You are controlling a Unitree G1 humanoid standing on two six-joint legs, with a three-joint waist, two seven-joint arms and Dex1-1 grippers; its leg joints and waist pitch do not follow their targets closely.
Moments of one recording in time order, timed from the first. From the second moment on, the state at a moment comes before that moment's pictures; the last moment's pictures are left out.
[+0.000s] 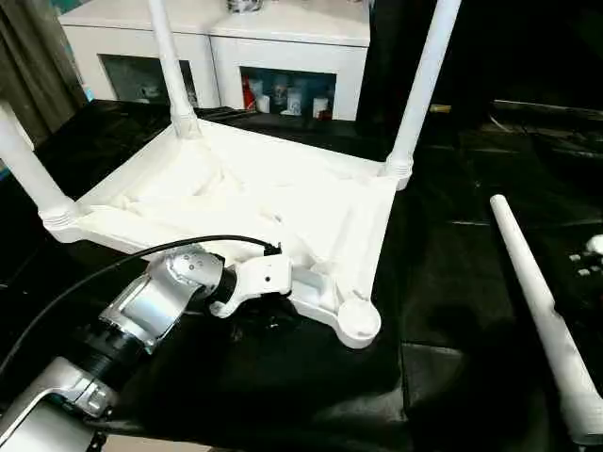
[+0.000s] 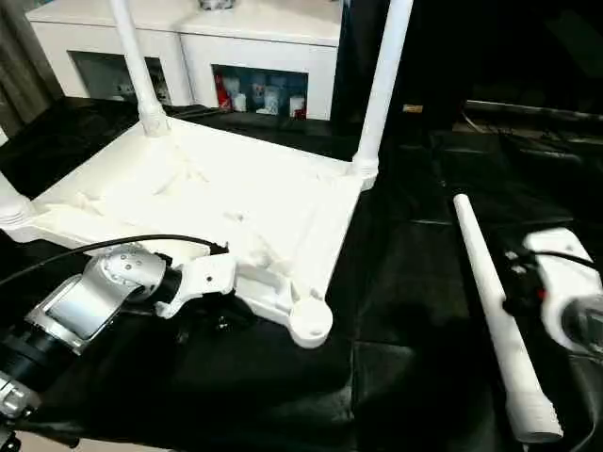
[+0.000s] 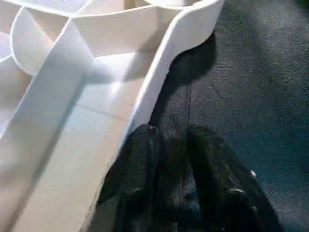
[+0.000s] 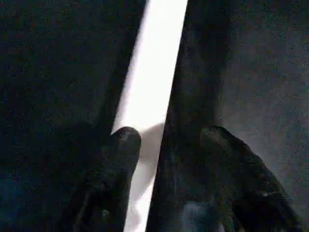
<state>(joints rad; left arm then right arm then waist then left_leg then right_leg) -0.55 0.51 -0.51 0.29 0.07 0.21 -1.20 -0.07 -0.84 -0.26 -0.23 0.18 1.34 0.51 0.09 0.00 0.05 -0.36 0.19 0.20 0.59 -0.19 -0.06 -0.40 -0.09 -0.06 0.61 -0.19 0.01</state>
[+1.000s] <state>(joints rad) -0.56 0.50 -0.39 0.12 -0.10 0.29 -1.26 -0.01 -0.78 -0.29 -0.10 0.26 1.39 0.55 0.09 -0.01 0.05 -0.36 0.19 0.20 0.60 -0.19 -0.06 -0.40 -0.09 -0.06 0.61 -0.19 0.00</state>
